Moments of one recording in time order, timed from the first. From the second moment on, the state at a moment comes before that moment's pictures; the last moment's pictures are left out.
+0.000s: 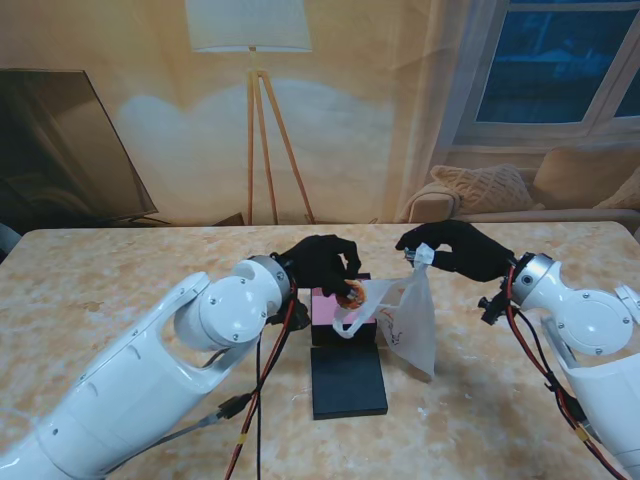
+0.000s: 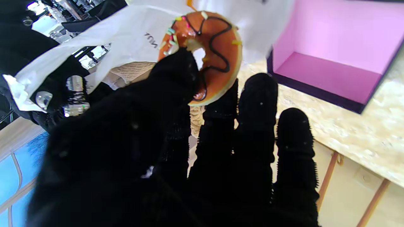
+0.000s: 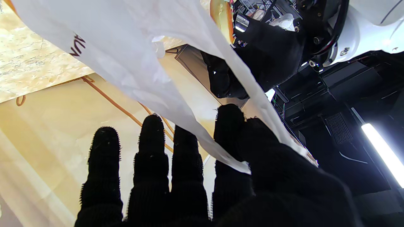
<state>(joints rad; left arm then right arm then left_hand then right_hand) 1.14 -1.13 -0.84 -1.78 0.22 0.45 -0.20 -1.41 -1.01 1.45 -1.64 -0.15 -0.40 0.49 0.88 -0.83 0.89 -0.28 0.73 0.00 1.15 0.84 1.14 0.17 0.45 0.80 1.05 0.21 0.80 0.98 0.41 0.31 1.12 0.79 0.68 -0.23 0.67 -0.21 0.72 -0.20 0.93 1.00 0.75 0.04 0.34 0.41 0.66 0.06 0.28 0.36 0.27 0.26 0.91 0.21</state>
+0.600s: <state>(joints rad) 1.06 -1.24 -0.73 -1.74 0.12 0.64 -0.04 -1.41 -1.01 1.44 -1.64 -0.14 -0.41 0.49 0.89 -0.79 0.86 -0.28 0.69 0.00 1.17 0.84 1.12 0.17 0.46 0.80 1.02 0.21 0.80 0.98 0.38 0.31 1.13 0.79 0.68 -0.23 0.67 -0.21 0.72 -0.20 0.93 1.00 0.73 0.05 0.34 0.41 0.66 0.06 0.28 0.36 0.27 0.26 0.92 0.21</state>
